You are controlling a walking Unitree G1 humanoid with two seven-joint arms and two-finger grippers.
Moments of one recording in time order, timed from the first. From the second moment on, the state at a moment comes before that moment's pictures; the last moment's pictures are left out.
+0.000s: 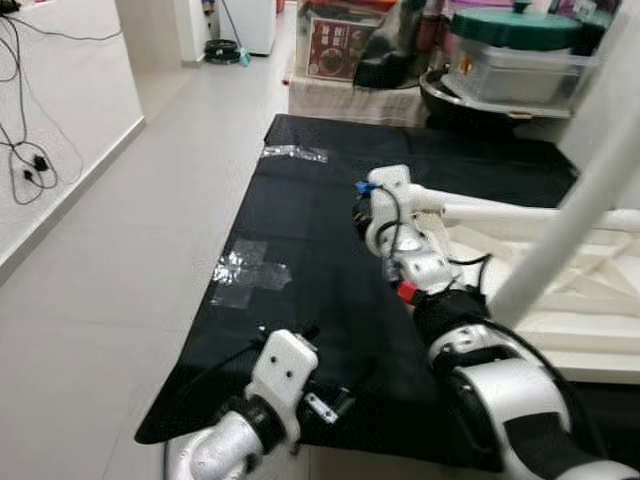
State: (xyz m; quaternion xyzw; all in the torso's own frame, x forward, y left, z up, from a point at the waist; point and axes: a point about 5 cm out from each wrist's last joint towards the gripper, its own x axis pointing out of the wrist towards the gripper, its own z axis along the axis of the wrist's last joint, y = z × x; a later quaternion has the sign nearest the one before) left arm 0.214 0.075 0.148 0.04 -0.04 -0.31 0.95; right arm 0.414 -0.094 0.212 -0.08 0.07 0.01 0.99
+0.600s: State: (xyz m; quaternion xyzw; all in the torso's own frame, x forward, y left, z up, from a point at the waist) left arm 0.212 0.074 0.147 0.04 -0.03 -0.31 0.95; right arm 0.422 -0.145 0.219 -0.09 0.06 -0.06 0.99
